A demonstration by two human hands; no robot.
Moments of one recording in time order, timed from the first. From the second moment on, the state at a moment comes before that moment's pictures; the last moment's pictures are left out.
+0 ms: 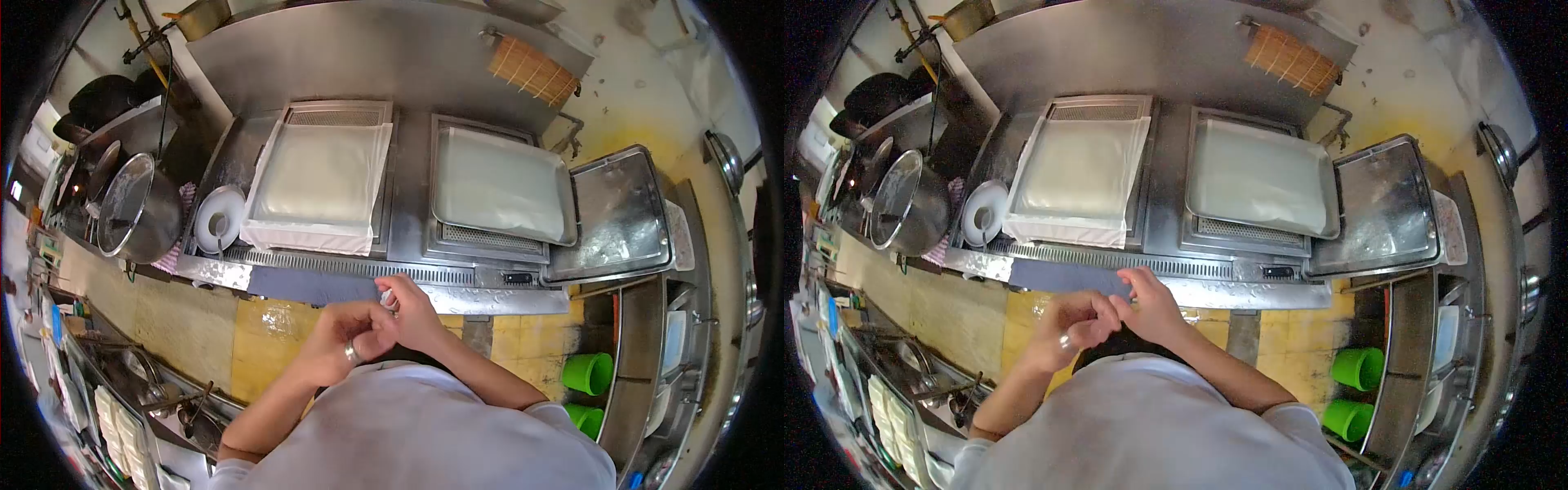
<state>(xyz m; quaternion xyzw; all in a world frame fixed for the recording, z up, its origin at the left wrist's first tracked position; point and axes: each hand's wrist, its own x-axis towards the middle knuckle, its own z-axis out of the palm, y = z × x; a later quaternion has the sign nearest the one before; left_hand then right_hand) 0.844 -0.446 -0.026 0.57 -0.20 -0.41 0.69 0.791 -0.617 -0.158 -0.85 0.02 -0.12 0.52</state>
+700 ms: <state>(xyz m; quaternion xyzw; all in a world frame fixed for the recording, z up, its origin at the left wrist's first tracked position) 0.928 -0.468 -0.176 0.75 -0.13 -0.27 0.59 0.889 -0.730 -0.211 -0.85 0.20 -0.20 0.44</state>
